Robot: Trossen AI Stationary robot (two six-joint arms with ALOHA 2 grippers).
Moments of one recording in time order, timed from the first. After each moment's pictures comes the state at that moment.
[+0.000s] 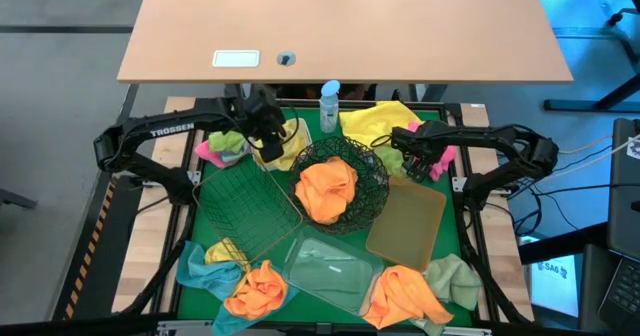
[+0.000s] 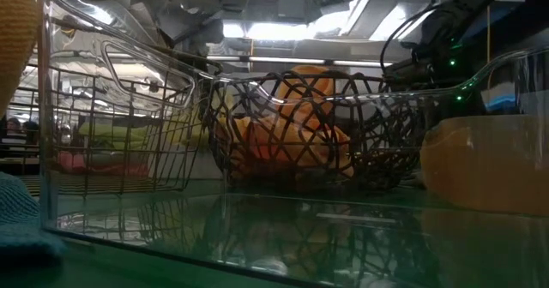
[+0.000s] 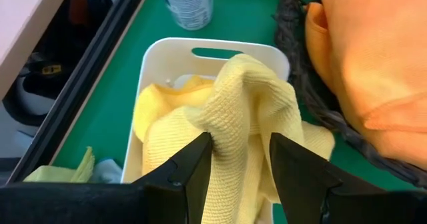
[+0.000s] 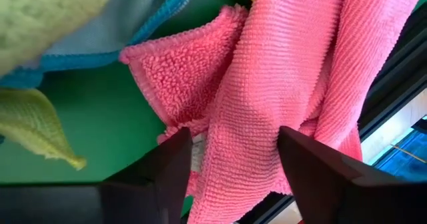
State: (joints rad) left arm 0.46 1.36 1.10 -0.73 -0.04 0.04; right arm -0.52 1.45 0.76 -1.07 0.34 0.18
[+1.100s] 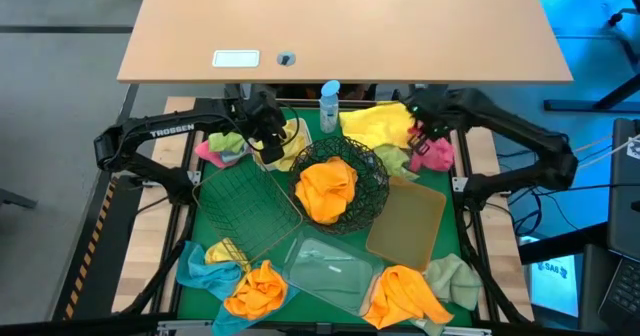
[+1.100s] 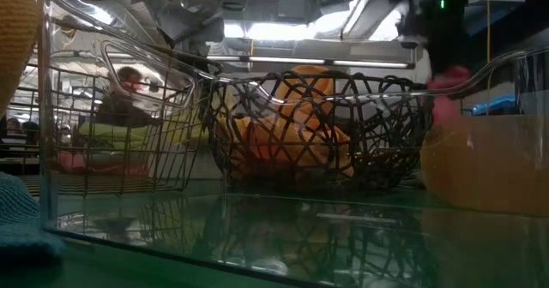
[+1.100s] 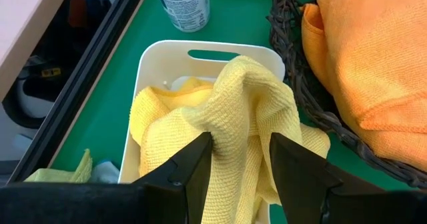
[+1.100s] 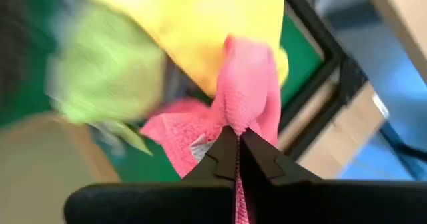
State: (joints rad) left arm 0.45 1.36 1.10 -0.72 -0.04 0.04; right arm -0.52 1.25 1.31 -1.41 0.27 0.21
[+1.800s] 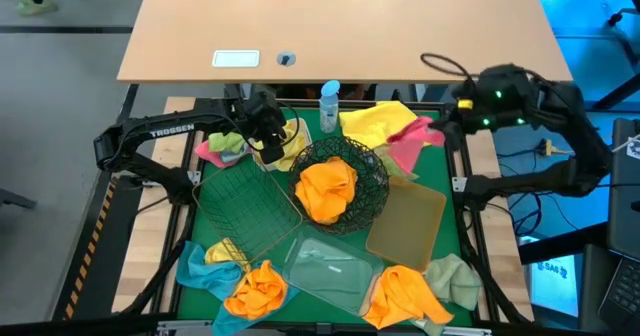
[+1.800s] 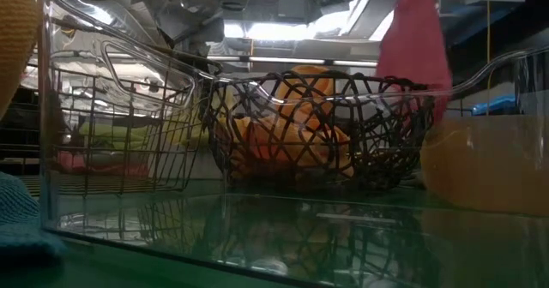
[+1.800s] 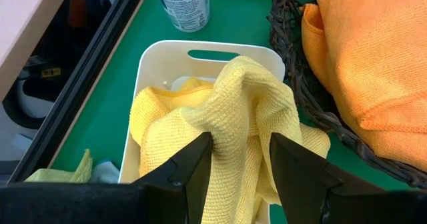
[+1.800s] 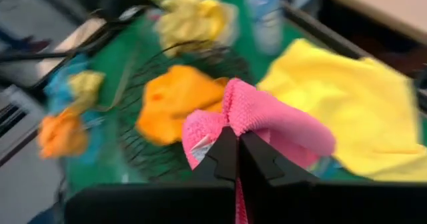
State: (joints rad) left arm 0.45 1.36 1.10 -0.72 -0.04 0.04; right arm -0.33 1.08 1.73 -1.40 -0.09 0.42
